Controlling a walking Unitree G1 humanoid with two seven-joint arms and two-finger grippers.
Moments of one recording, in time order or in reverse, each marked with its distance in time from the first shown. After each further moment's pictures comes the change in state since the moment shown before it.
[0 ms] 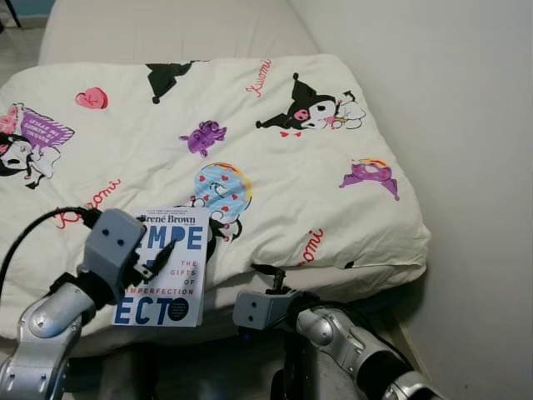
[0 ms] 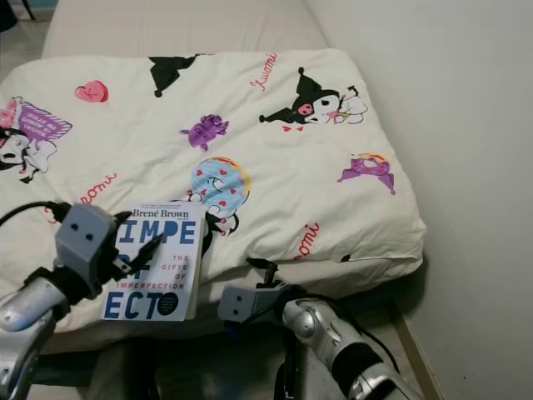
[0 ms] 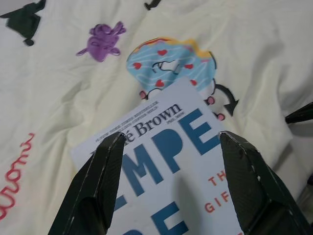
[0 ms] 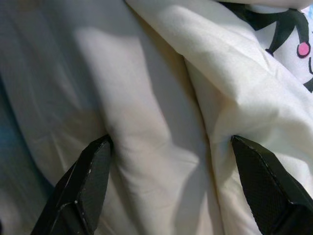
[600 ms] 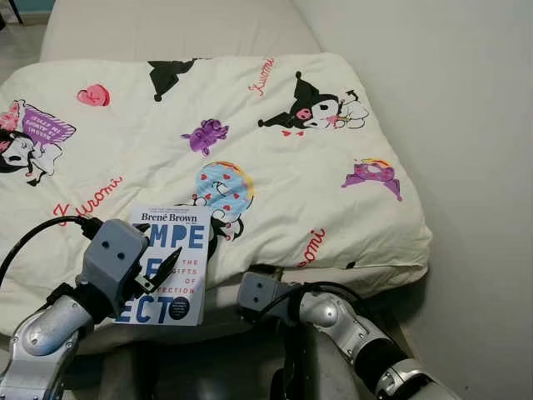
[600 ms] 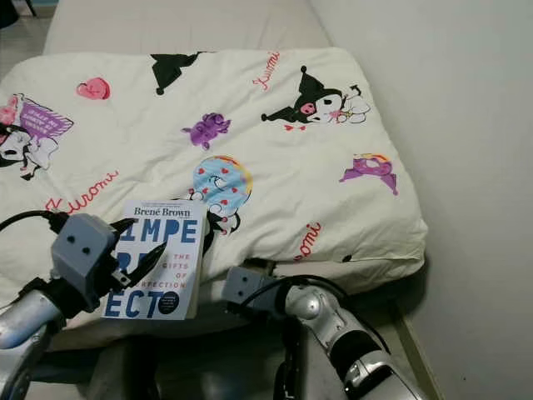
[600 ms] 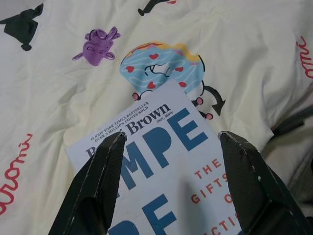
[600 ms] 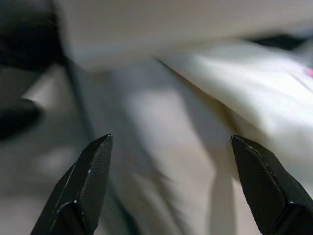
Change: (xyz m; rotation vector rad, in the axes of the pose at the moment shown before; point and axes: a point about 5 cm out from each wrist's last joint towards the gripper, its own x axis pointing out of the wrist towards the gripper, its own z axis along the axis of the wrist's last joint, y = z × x) left arm -0.013 -0.006 0.008 0.004 -0.013 -0.028; right arm -0.001 -0.007 0.011 0.313 -0.160 0.269
